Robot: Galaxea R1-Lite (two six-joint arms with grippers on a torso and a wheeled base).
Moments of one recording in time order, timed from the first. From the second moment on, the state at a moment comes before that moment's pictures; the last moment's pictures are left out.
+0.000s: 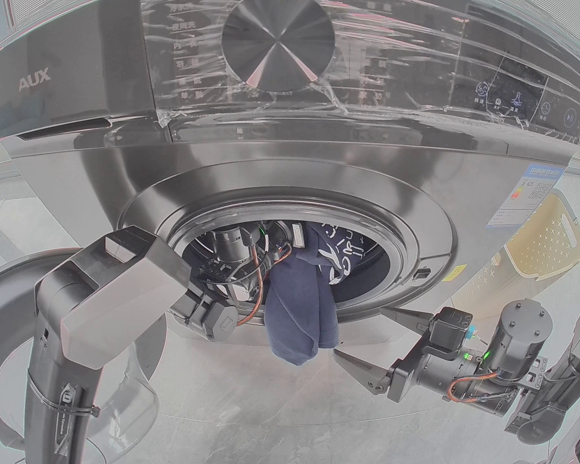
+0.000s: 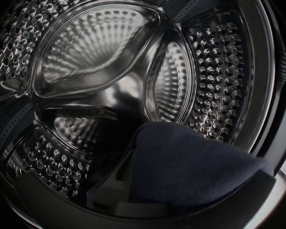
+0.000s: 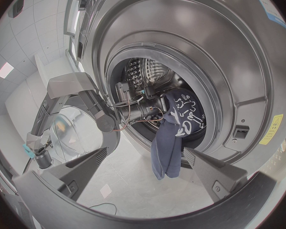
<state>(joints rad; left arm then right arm) -0.55 2.43 -1.37 -1.26 0.09 -0.08 0.77 1.86 -0.23 -1.53 0.02 0.08</state>
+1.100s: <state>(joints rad) -0.54 2.49 -1.50 -1.13 0.14 -0.12 0.79 1.88 -0.23 -1.54 0.02 0.08</state>
